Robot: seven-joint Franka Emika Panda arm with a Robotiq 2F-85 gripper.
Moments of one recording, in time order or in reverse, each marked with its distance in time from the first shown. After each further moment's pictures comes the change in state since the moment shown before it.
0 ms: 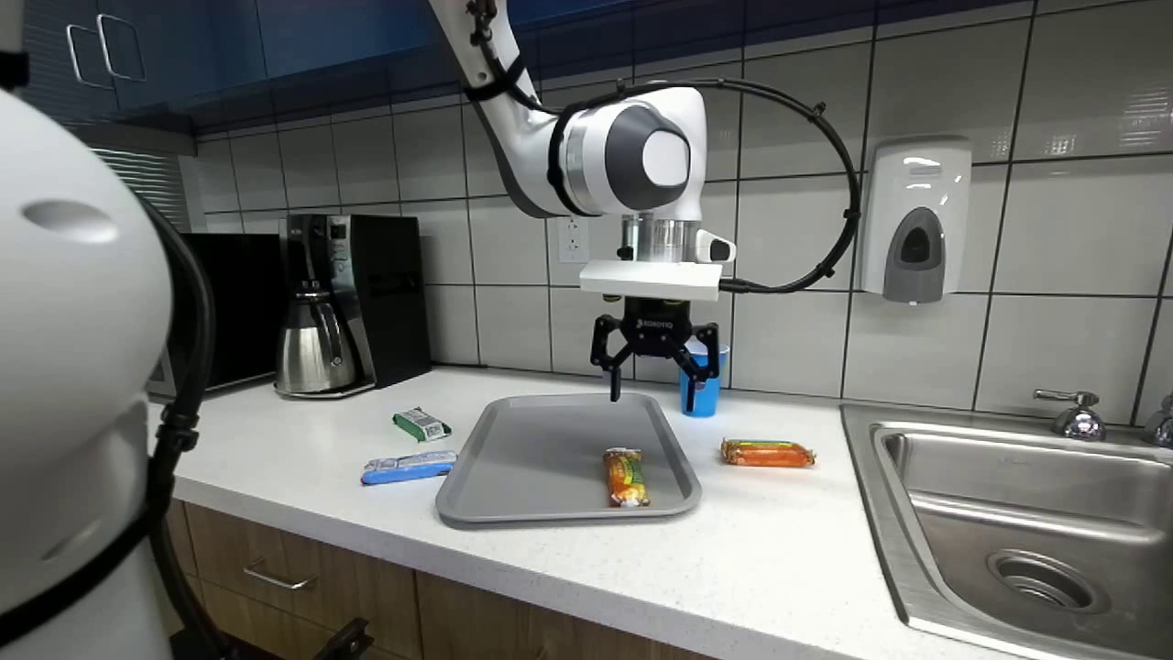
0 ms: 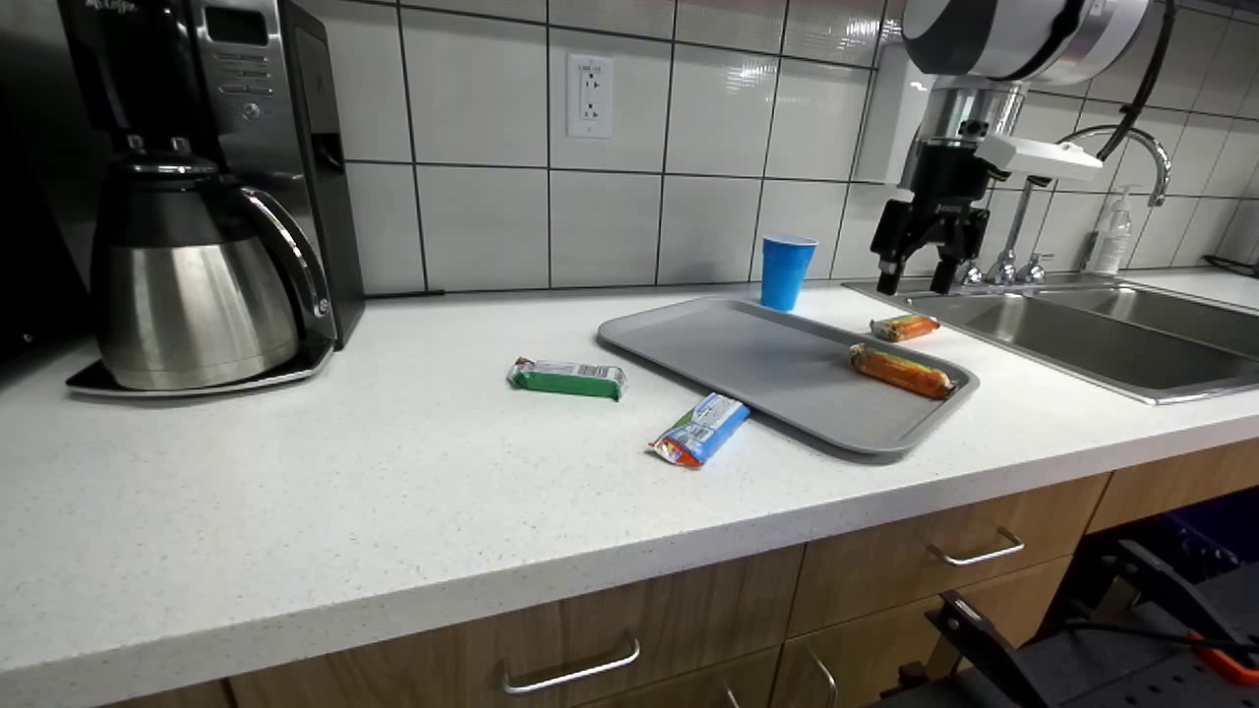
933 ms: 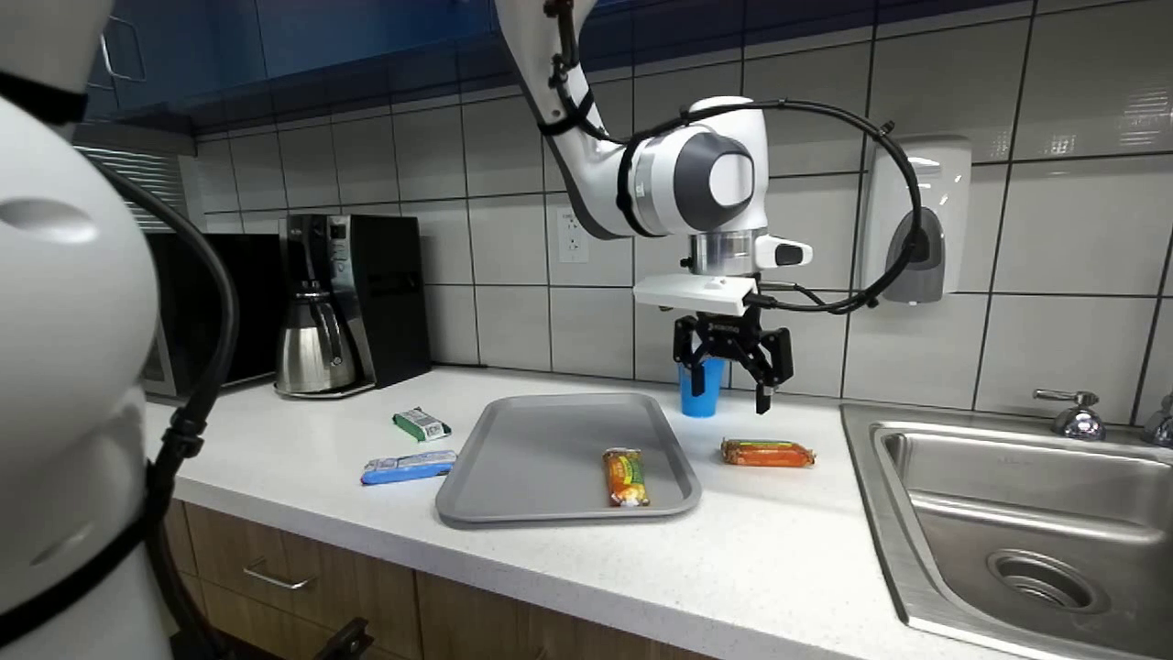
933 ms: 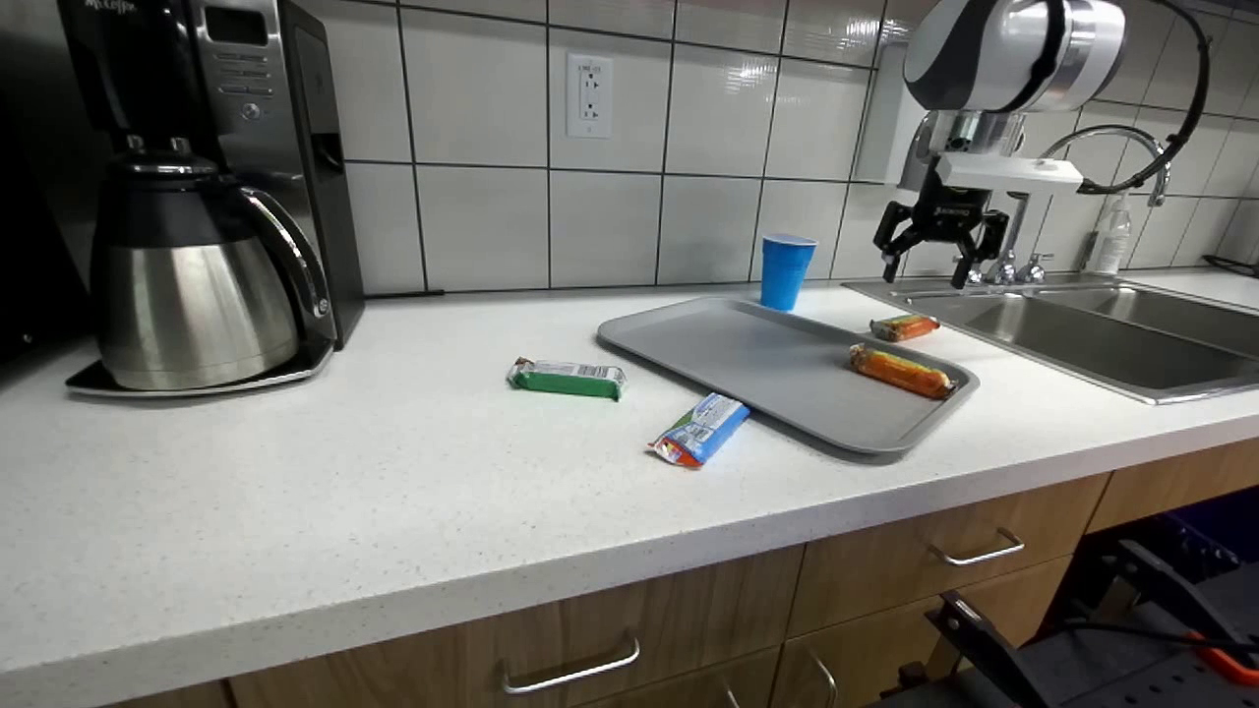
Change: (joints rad) arm -0.032 0.186 -0.065 0.189 -0.005 0.104 0.408
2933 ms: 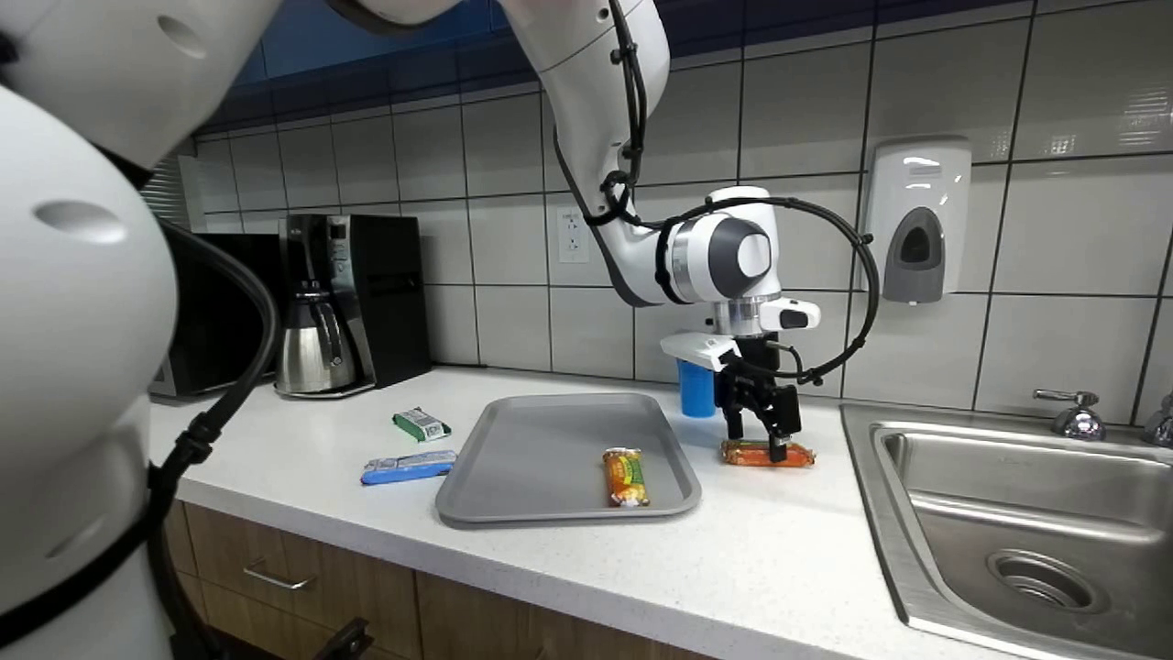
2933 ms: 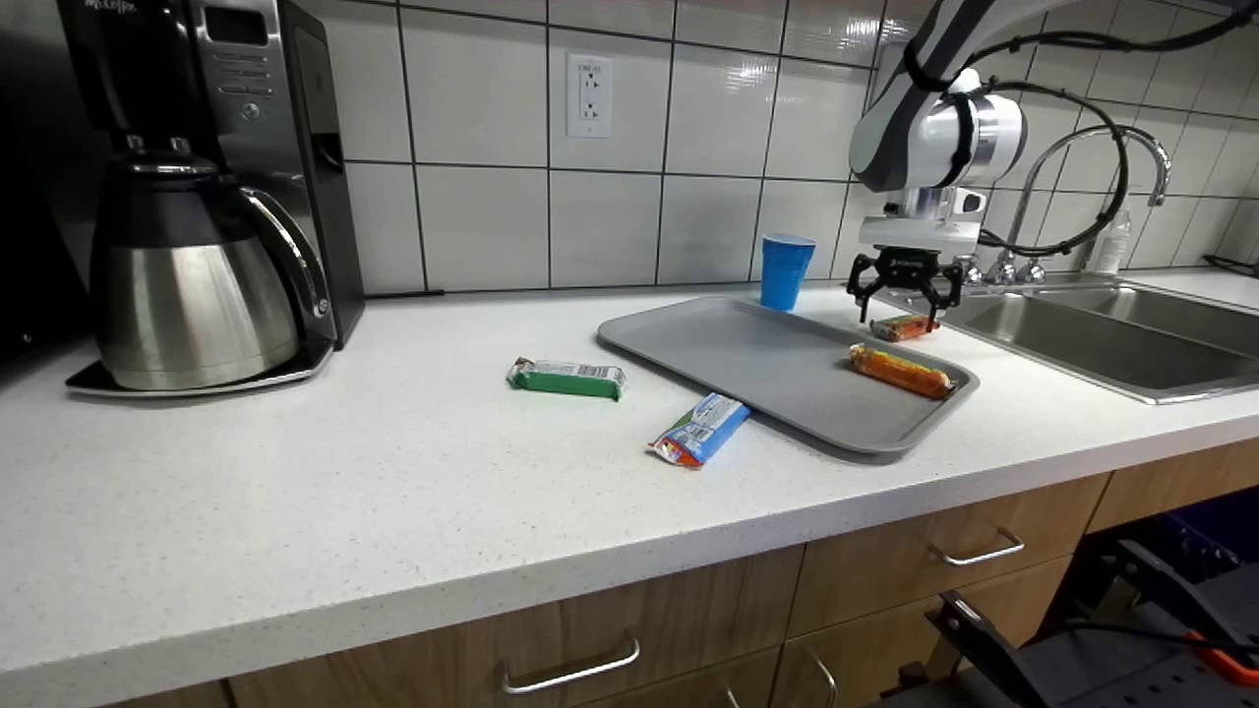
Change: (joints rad) arm 0.044 0.338 -0.051 0.297 -0.028 -0.033 0.468
